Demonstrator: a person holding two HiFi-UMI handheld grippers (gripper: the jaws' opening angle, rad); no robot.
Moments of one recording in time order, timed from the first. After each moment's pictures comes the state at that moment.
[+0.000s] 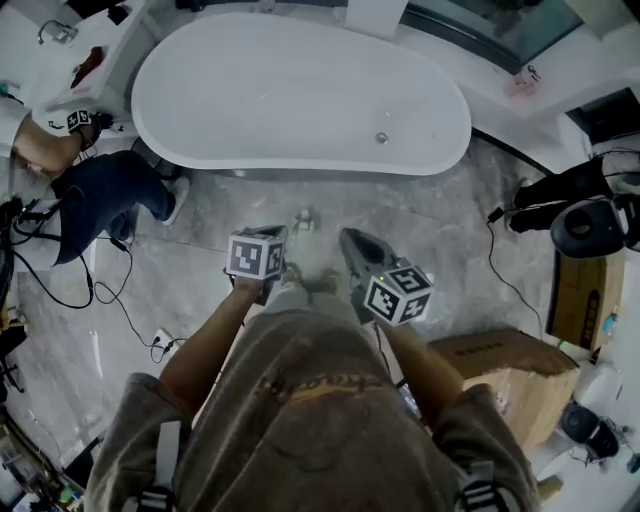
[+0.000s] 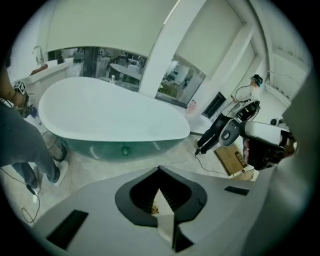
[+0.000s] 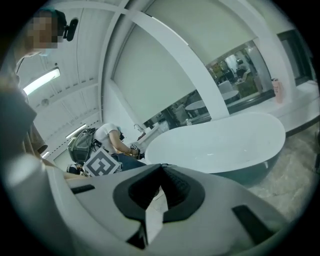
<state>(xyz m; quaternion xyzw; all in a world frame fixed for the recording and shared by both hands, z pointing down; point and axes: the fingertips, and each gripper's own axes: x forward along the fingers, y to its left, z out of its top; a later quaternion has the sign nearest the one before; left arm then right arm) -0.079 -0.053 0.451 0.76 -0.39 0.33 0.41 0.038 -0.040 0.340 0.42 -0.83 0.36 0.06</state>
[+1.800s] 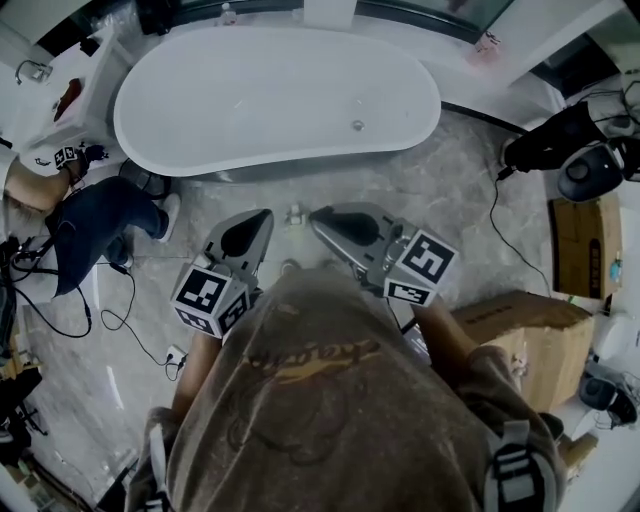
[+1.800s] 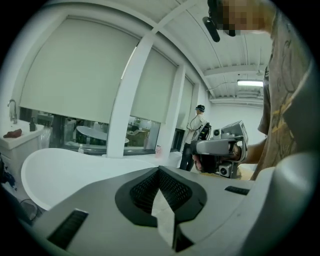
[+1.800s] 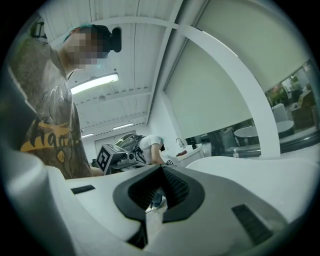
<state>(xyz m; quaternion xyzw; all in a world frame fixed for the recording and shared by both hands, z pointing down) -0.068 -0.029 0.223 0.92 -0.33 0.12 0.15 -0.012 -0.003 0.180 0.24 -0.96 0.17 0.00</state>
